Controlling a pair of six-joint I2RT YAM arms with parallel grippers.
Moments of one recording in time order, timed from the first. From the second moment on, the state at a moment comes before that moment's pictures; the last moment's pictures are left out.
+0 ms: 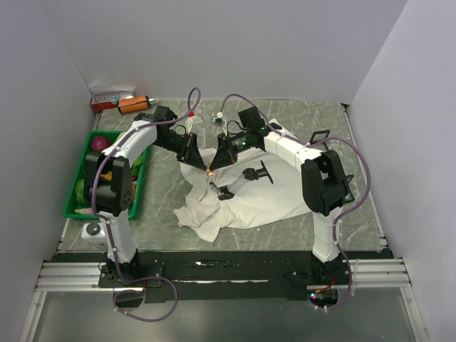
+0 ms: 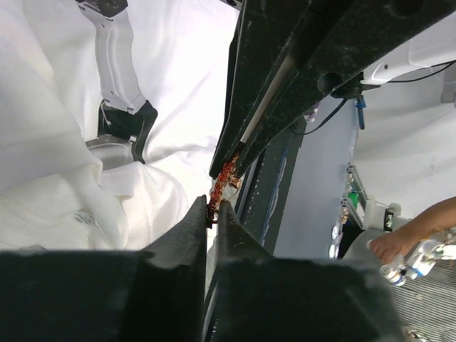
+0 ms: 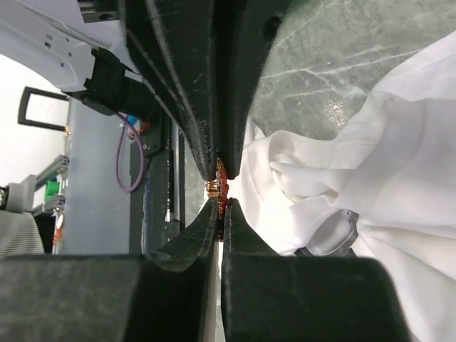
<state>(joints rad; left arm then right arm) -0.24 1.94 1.60 -1.01 1.14 0.30 0.49 2.01 1.59 -0.44 -1.14 -0.06</state>
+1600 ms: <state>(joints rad) -0.21 2.00 1.75 -0.94 0.89 0.21 -0.12 1.99 1.52 -0.50 0.07 -0.81</state>
